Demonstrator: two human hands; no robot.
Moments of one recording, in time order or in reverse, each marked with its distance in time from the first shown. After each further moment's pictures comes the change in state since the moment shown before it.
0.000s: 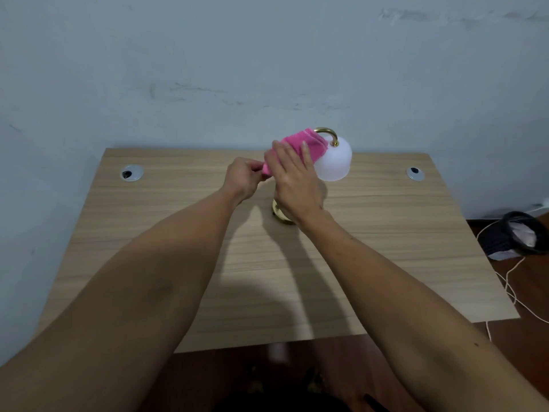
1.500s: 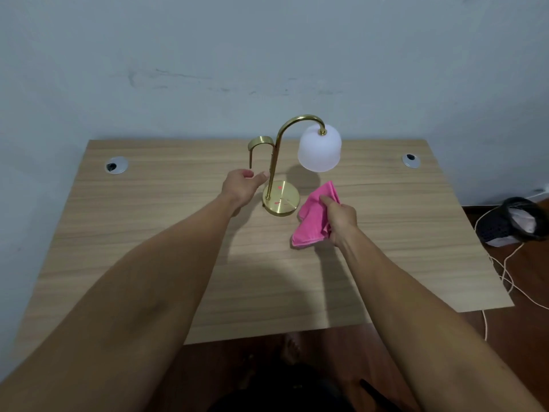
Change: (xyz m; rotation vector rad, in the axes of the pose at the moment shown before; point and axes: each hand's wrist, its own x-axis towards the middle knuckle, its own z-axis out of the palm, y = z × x) left_hand -0.014 -0.020 0.039 -0.203 -0.077 -0.341; right_hand -0.100 0.078 0.021 1.275 -0.241 1.698
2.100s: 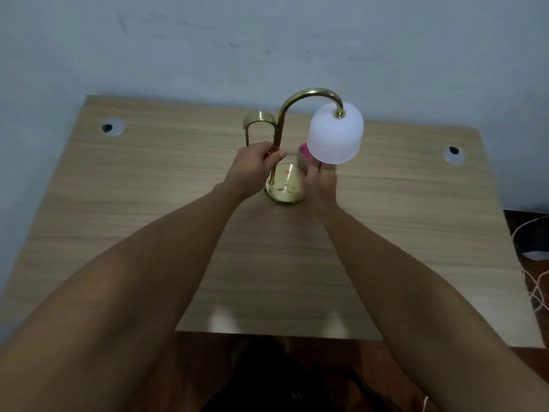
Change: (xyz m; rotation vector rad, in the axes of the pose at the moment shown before) left_hand 0.015 0.009 0.037 0.353 0.094 0.329; right_hand 0.059 -0.016 0.067 -0.343 -0.159 -0.506
